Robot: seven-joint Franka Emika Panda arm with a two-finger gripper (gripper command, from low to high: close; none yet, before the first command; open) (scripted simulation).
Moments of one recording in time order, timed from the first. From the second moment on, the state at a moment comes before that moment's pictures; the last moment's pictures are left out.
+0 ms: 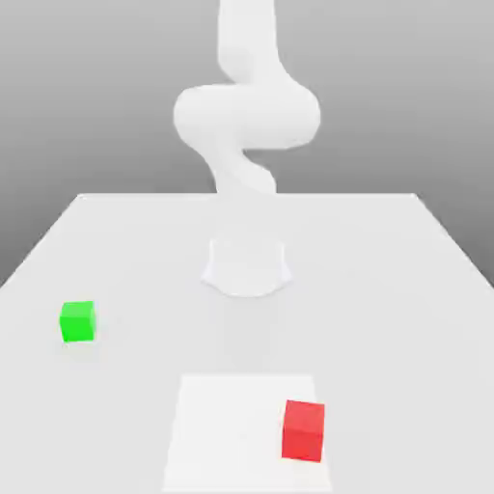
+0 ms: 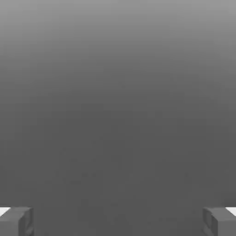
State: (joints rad) arm -0.01 -0.71 0.03 -2.33 -0.01 2.34 0.84
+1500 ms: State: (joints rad) arm -0.15 0.06 0.03 -2.66 -0.08 2.72 1.35
